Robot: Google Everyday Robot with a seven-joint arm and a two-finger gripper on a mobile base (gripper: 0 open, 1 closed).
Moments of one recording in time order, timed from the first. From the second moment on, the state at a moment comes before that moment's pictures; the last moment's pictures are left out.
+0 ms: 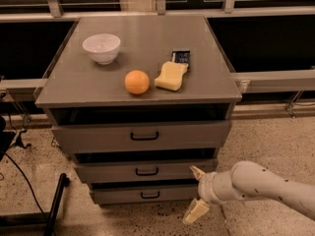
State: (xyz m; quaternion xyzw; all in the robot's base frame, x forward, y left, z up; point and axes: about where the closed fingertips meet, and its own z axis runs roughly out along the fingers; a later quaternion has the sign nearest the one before) arm 0.468 -0.118 0.499 -0.60 0.73 0.16 0.30
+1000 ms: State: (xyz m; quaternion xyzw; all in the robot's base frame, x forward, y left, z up) arm 0.530 -0.144 0.481 -0.62 0.72 0.10 0.29
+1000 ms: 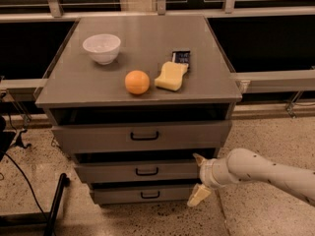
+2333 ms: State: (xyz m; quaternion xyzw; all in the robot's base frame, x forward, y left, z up) arm 0.583 -0.145 0.435 -0.63 0.73 0.10 0.25
